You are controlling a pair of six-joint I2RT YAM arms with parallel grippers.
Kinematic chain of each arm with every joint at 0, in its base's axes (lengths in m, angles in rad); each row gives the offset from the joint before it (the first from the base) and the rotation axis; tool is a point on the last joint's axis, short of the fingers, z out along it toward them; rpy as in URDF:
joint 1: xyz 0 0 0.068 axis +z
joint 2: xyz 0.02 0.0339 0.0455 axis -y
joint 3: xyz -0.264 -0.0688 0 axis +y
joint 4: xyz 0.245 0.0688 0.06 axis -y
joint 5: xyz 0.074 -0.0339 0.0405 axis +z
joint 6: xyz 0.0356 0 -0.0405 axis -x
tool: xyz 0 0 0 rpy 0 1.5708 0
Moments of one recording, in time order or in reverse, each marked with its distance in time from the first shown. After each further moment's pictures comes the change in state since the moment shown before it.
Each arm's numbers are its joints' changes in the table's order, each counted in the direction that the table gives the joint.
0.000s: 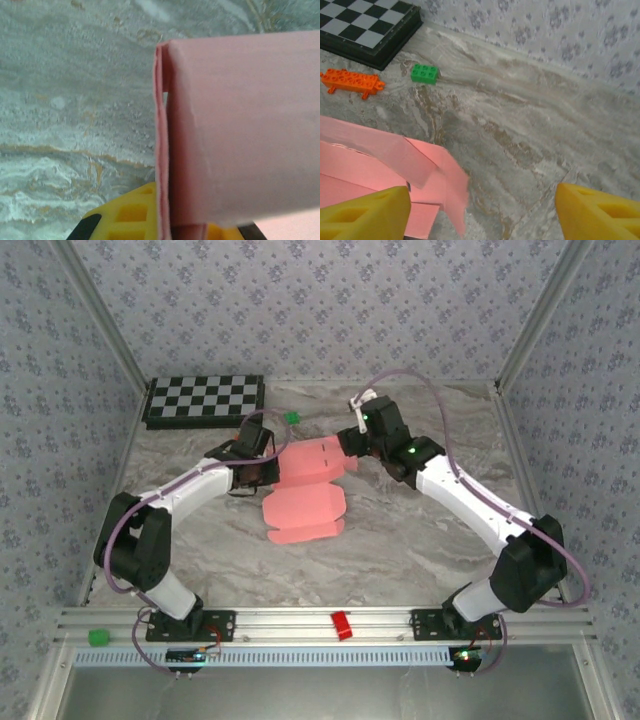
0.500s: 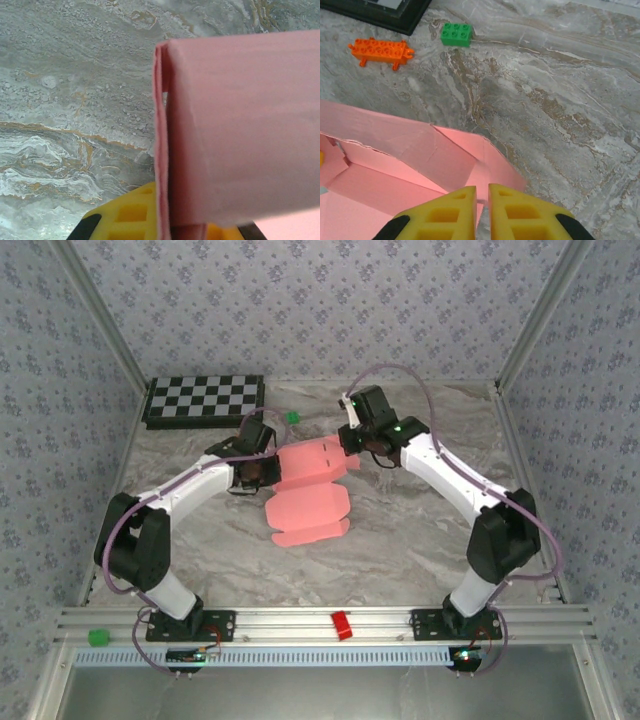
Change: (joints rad) left arm -0.009 0.000 -0.050 -0.081 -0.034 0.053; right arm -0.027 -0.203 -0.185 -0.160 0.187 -0.084
